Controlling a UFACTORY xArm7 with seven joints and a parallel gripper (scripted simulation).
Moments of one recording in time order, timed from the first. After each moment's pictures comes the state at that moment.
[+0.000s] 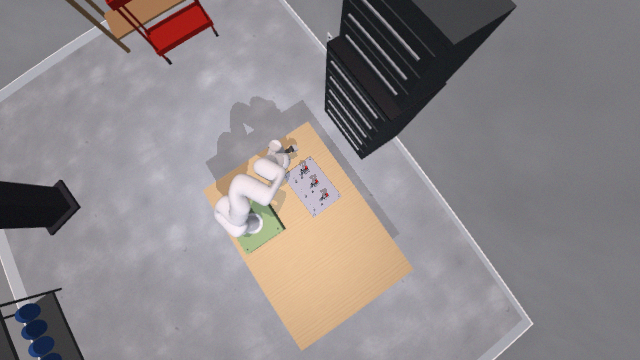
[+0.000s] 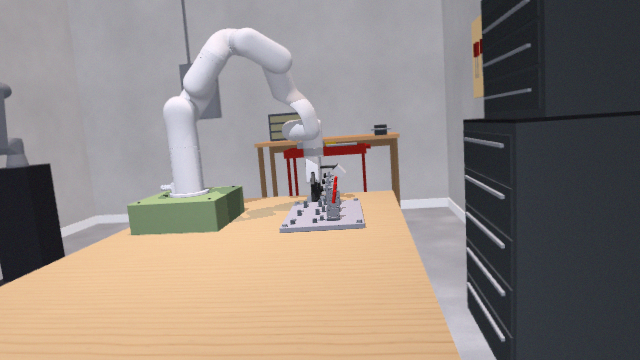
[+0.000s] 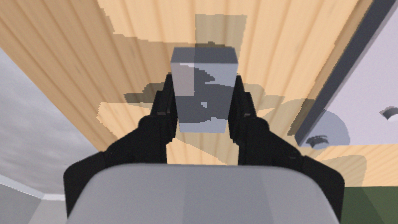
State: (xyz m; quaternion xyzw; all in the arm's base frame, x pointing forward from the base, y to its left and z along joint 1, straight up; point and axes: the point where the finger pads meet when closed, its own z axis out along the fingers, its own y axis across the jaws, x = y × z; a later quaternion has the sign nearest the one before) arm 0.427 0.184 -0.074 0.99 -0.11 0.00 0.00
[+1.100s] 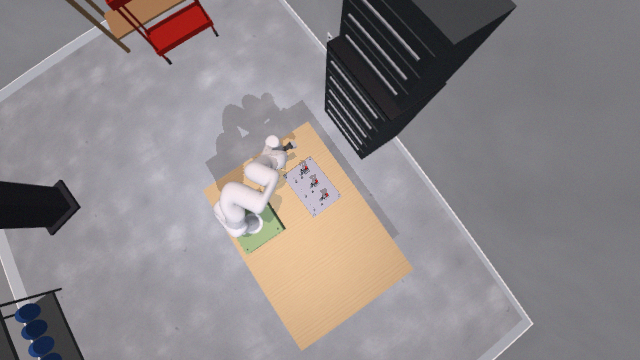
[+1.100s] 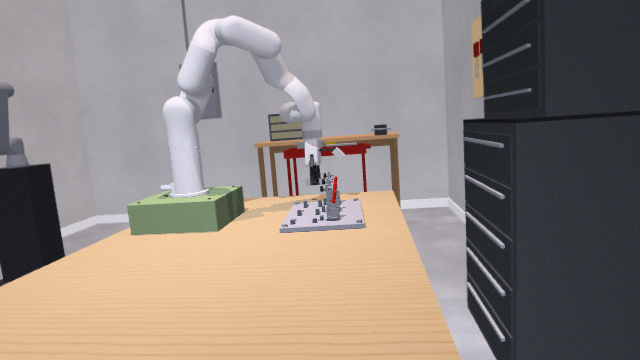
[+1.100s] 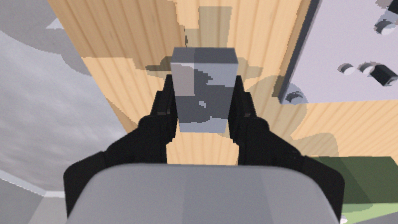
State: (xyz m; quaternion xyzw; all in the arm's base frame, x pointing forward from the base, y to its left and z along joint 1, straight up) arm 0.428 0.185 -0.010 0.99 -0.11 0.00 0.00
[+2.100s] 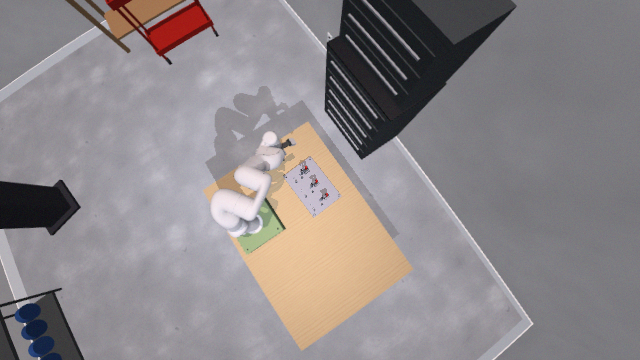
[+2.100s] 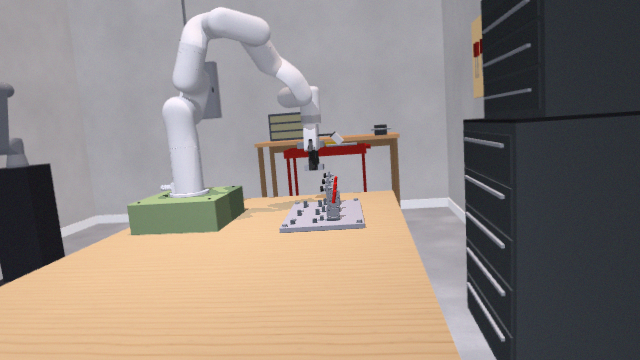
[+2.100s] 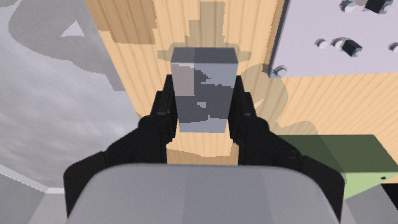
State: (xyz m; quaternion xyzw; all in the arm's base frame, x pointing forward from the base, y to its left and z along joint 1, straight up) arm 0.427 0.184 0.046 0.99 -0.11 0.00 0.00
